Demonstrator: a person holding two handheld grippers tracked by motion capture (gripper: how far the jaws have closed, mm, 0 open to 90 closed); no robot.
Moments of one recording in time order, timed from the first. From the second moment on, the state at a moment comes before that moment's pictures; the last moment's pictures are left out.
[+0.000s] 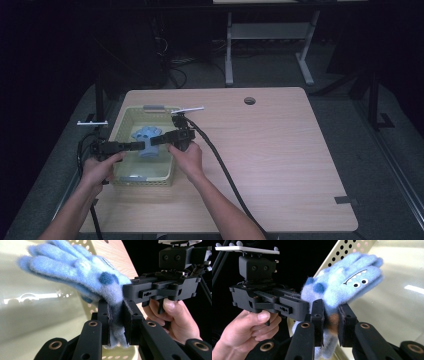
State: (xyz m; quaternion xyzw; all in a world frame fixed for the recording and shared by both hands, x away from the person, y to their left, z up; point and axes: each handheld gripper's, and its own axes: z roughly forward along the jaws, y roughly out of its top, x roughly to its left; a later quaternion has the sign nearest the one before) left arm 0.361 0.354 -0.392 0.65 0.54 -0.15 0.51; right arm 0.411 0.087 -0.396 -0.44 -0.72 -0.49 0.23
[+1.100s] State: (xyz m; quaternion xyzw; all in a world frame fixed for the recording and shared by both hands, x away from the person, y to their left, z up) left arm 0.366 0.362 -0.412 0.68 0.57 -0.13 0.43; right arm 0.411 0.104 -0.417 -0.45 -0.75 -0.44 0.18
